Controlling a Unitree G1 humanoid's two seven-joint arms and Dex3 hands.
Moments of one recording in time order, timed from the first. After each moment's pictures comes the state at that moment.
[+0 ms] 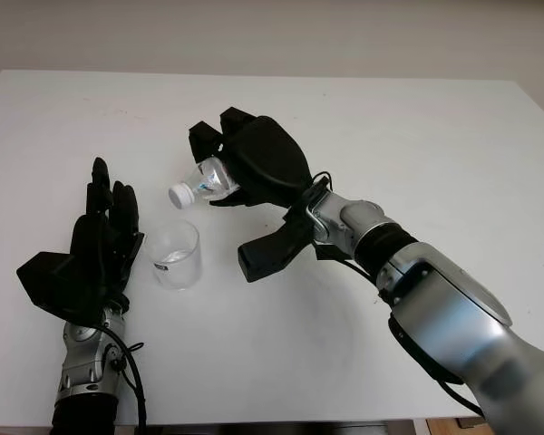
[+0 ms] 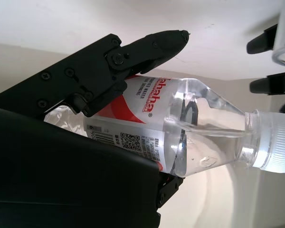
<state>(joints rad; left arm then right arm) -0.24 0.16 0.27 0.35 -0.22 -0.24 -0.09 -1.18 -0.15 0.76 1.23 -1.04 -0.48 -0.86</state>
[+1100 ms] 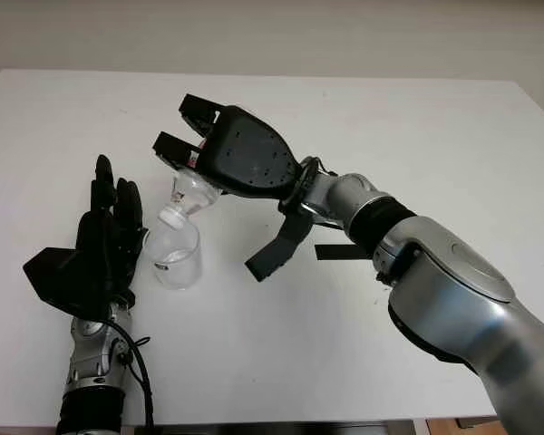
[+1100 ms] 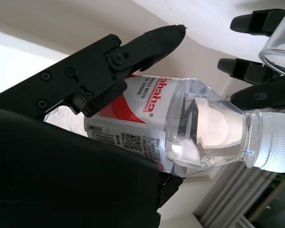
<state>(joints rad) -0.27 0.14 0.26 0.38 -0.22 -0.25 -0.10 -1.31 -0.15 0.99 1.24 -1.25 -0.39 -1.14</state>
